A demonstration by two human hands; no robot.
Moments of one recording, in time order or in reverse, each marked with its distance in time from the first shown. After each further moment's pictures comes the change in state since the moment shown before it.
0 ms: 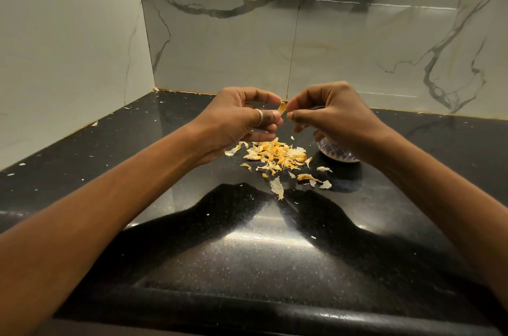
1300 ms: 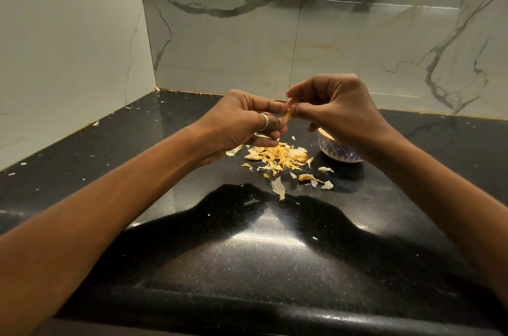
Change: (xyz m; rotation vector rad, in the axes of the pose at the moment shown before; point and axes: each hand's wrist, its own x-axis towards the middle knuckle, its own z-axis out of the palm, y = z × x) left_hand -0.001 -0.001 0.001 0.067 -0.086 0.000; right_hand 0.004 0.005 0.000 -0.002 0.104 -0.207
